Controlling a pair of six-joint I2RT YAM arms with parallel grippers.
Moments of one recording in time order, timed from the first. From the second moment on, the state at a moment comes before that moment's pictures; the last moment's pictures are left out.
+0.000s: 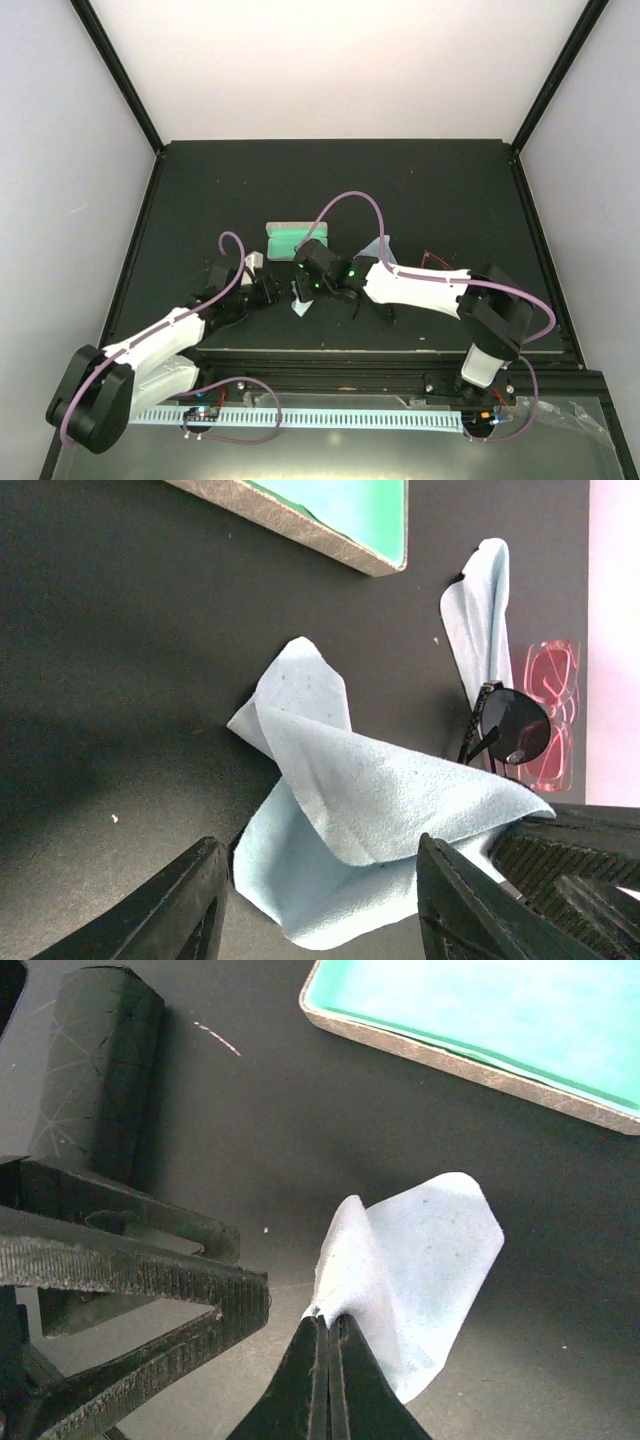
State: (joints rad) left arm -0.43 0.99 0.29 -0.01 0.41 -0.88; right arm 1.08 1.70 1.13 -0.32 0.08 0.63
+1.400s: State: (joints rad) left arm -0.59 1.33 0.41 0.13 0.42 -0.89; right arm 1.05 1.52 0.84 -0.45 0.32 0.81
